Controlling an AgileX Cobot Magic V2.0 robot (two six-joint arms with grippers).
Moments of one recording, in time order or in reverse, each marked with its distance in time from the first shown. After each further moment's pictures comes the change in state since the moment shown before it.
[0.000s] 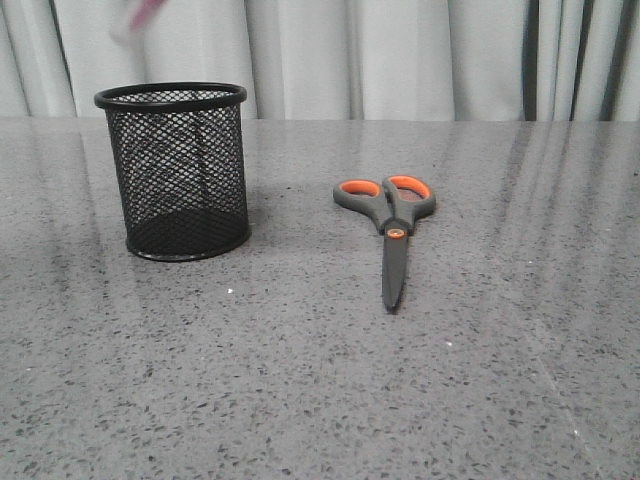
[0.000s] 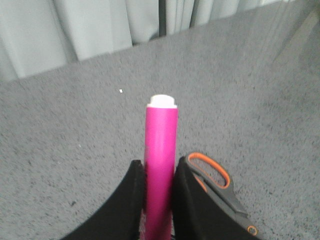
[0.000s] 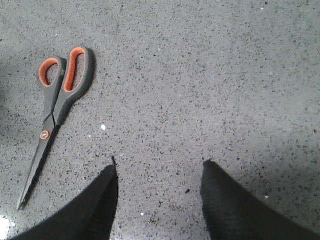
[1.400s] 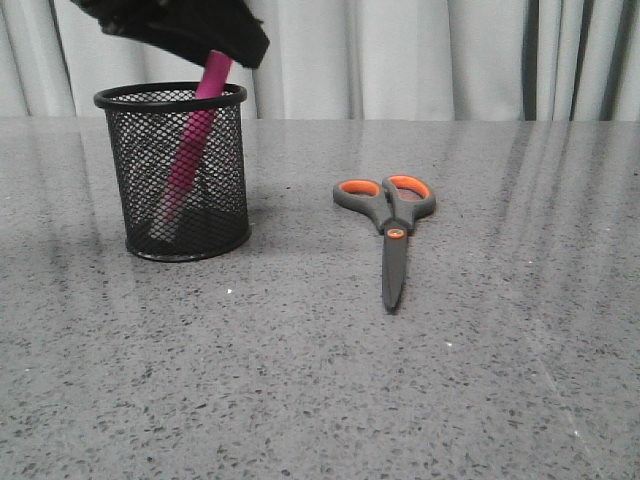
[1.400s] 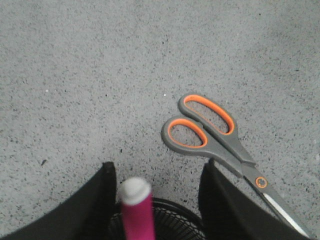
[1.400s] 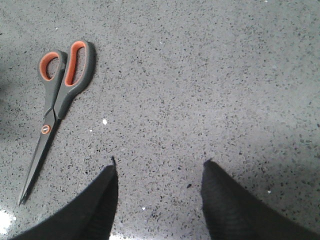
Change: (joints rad) left arm -0.010 0.101 0.002 0.058 0.071 0.000; right arm 0.000 0.000 0.000 0.002 0.014 -0.002
